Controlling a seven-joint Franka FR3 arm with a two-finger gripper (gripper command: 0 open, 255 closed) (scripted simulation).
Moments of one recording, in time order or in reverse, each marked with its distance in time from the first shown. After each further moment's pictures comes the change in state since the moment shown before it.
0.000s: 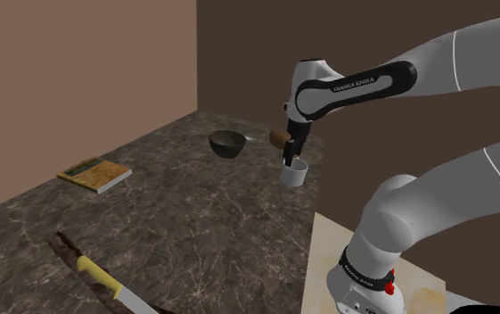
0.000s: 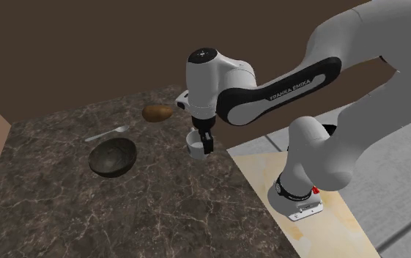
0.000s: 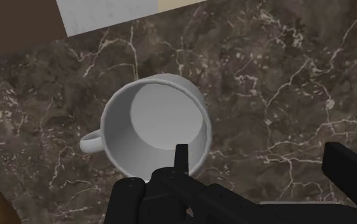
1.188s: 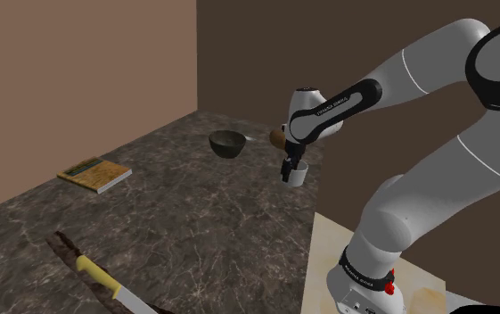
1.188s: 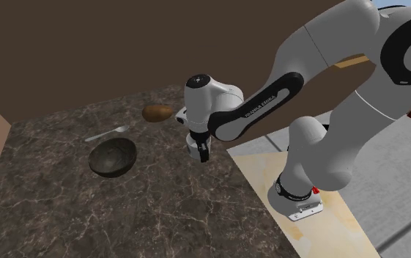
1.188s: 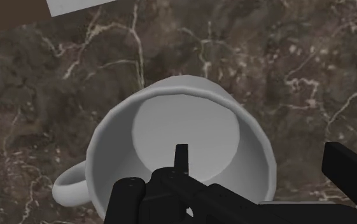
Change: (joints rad) arm -0.012 0.214 -0.104 -0.077 -0.020 0.297 -0.072
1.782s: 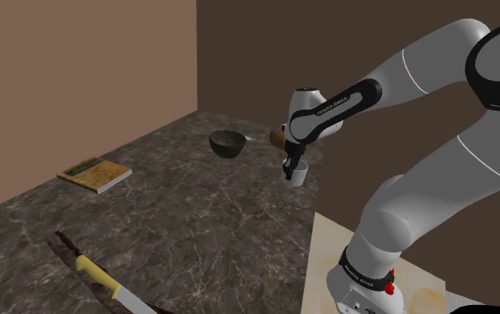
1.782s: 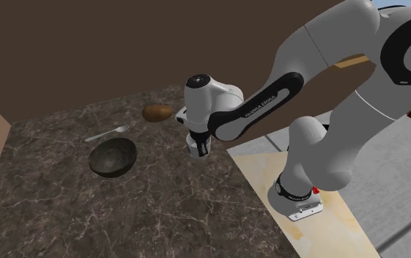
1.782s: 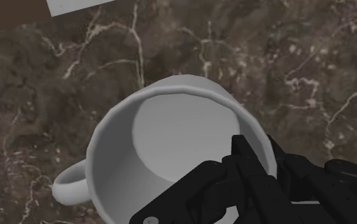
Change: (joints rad) arm 0.000 0.000 0.000 0.000 0.000 0.000 0.000
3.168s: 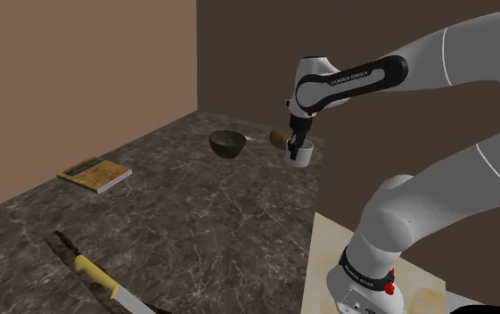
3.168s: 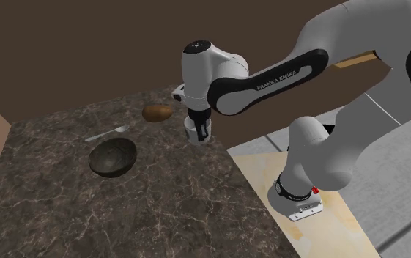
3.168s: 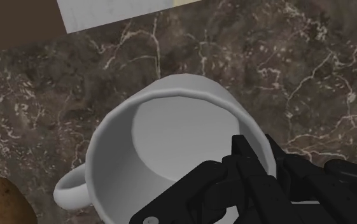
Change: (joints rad) arm 0.002 -0.152 0.042 0.143 0.023 -0.294 -0.009
